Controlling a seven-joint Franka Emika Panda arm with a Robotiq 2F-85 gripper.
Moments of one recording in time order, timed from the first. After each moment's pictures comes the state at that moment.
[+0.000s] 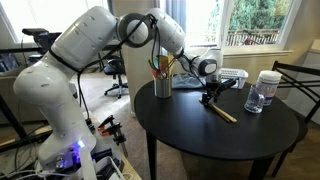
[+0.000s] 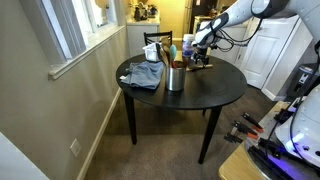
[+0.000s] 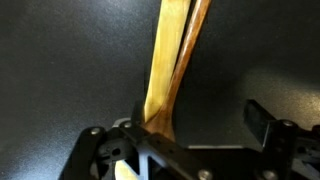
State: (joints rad) arm -0.33 0.90 0.00 -1.37 -0.08 2.32 -1.70
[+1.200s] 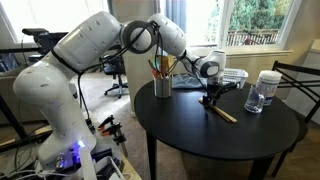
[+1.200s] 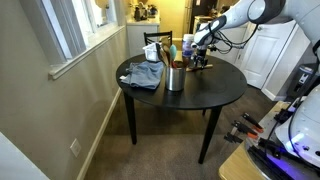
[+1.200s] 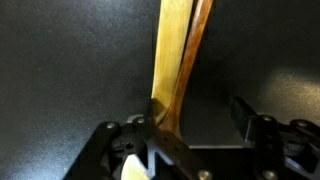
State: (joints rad) arm -0.34 0.97 0.01 -1.27 -0.04 2.24 -1.70
